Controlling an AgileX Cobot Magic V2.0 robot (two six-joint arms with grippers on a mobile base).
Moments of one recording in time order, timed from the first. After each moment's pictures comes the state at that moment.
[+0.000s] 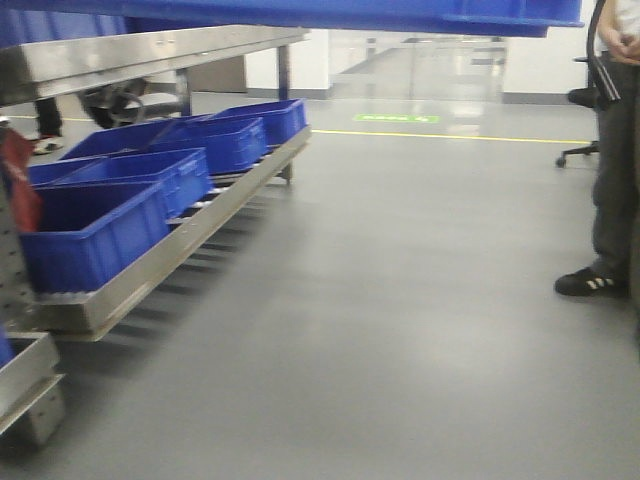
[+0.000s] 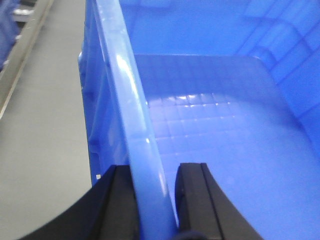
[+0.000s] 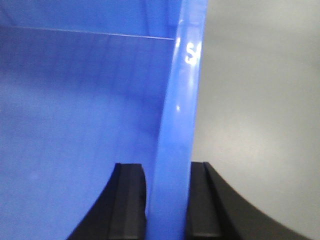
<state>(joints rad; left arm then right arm) -0.21 1.64 -2.07 -0.11 1.14 -0.13 0.27 1.76 -2.16 0.04 1.19 0.18</state>
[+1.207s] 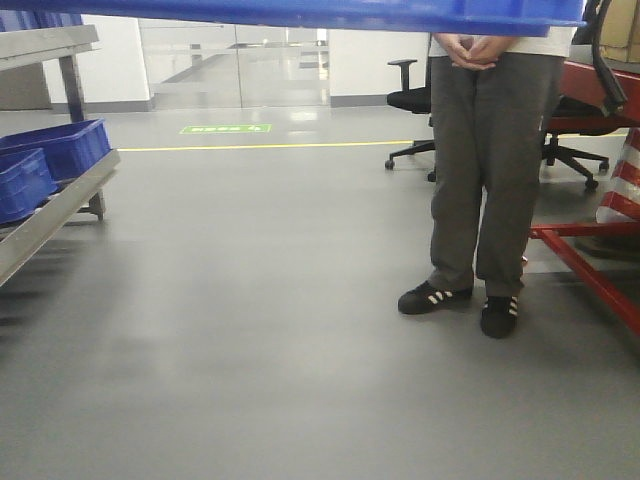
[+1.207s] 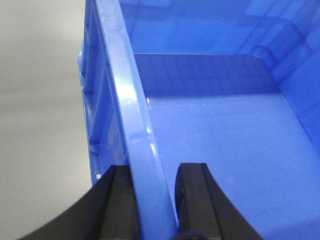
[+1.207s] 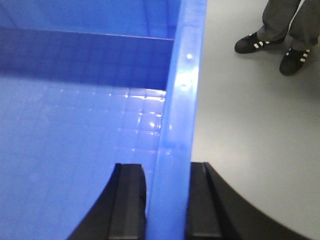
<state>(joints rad) -0.21 1.64 -2.07 -0.11 1.14 -0.13 0.27 1.76 -2.16 0.04 1.18 0.18</state>
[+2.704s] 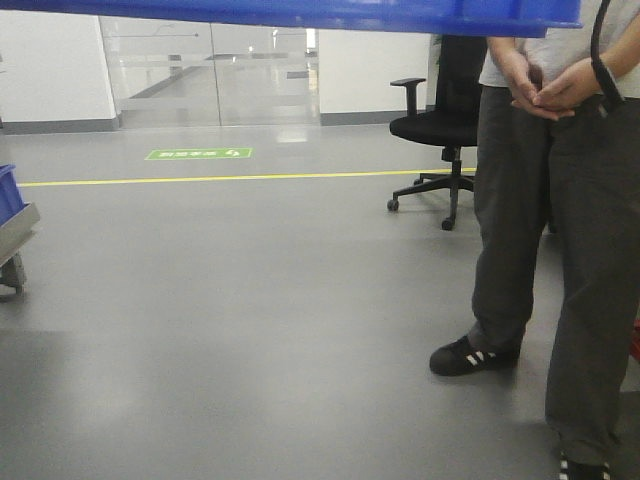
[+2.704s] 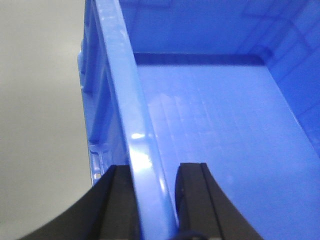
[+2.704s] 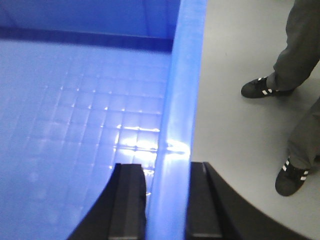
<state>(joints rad) -0.21 1.64 -2.07 -0.11 1.14 -0.13 0.27 1.76 -2.16 0.04 1.18 0.18</state>
